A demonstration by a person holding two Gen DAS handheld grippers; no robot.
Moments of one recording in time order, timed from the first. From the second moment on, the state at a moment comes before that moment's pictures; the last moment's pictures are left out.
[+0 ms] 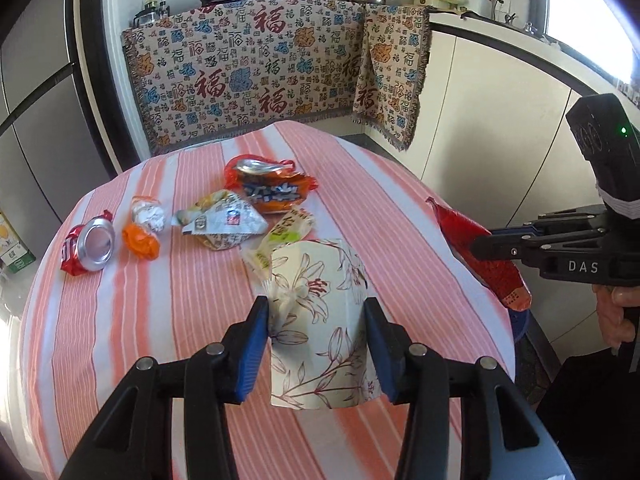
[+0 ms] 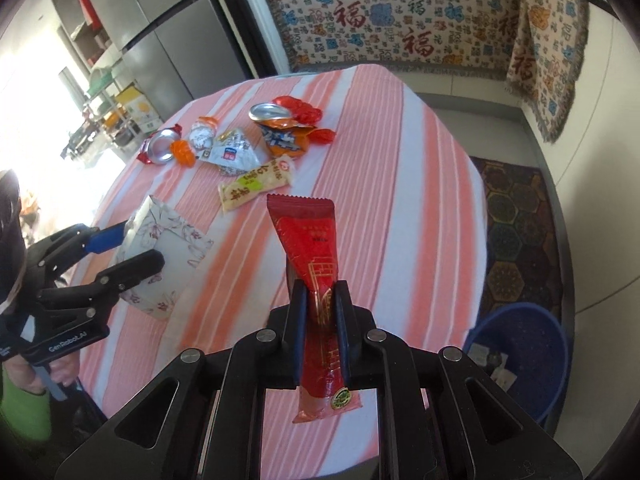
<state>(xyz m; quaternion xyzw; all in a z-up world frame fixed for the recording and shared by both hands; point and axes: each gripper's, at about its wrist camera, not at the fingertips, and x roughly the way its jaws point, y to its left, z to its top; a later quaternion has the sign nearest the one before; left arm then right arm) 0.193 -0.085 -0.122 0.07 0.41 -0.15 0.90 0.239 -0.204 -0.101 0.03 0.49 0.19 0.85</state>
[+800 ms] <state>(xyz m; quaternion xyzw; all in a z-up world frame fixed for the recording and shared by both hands) 0.250 -0.372 -0.175 0.05 0.45 -0.37 0.81 0.222 -0.498 -0.174 0.20 0.51 -0.04 0.84</state>
